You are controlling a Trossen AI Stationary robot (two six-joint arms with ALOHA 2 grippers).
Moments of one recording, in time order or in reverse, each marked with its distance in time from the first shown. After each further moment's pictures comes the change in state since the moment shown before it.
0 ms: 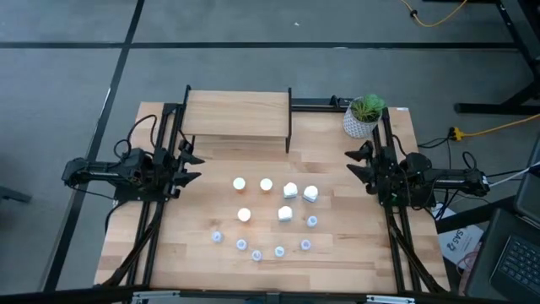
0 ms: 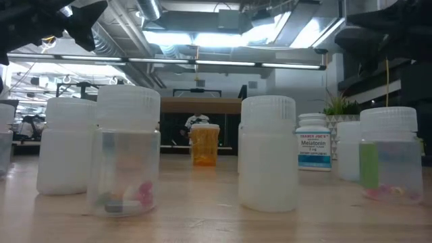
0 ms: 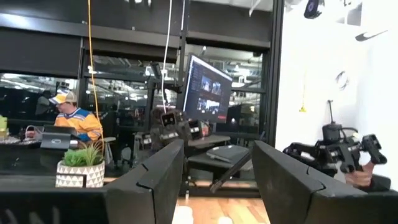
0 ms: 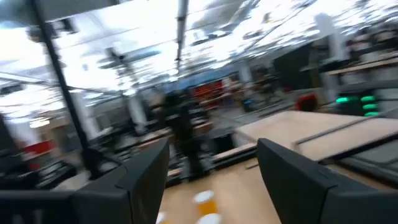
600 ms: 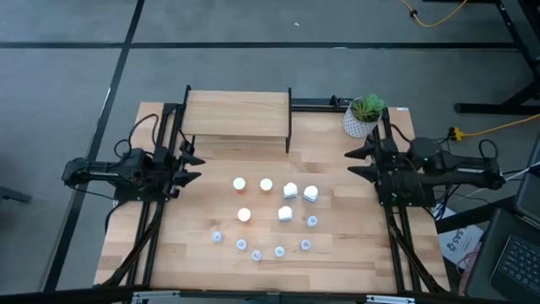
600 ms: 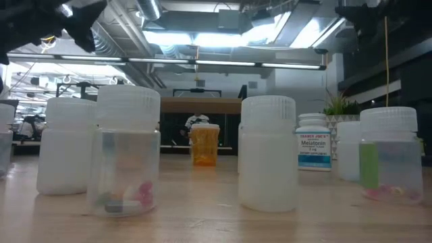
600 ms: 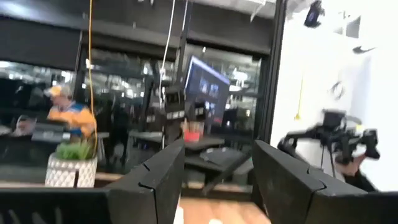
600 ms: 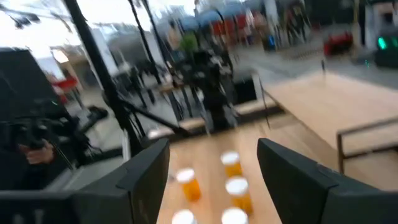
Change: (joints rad) left arm 0.000 0.000 0.000 -0.030 -0.004 -0.070; right arm 0.004 0.324 0.465 -0.459 -0.119 0.004
